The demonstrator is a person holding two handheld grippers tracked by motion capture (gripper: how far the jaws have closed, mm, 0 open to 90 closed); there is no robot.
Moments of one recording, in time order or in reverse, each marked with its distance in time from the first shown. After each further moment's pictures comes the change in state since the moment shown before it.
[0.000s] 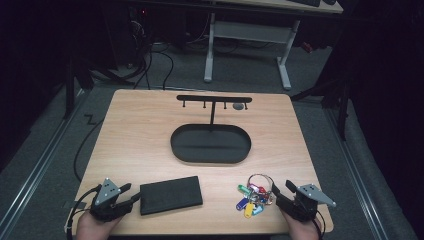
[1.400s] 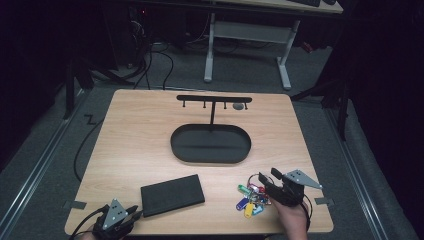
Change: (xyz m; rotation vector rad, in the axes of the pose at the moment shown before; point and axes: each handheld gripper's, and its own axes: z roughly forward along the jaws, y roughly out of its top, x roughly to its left) left arm -0.046 -0.028 -0.015 0.077 -0.033 0.127; right arm 0.012 0.023 0.036 -0.029 0.140 -0.025
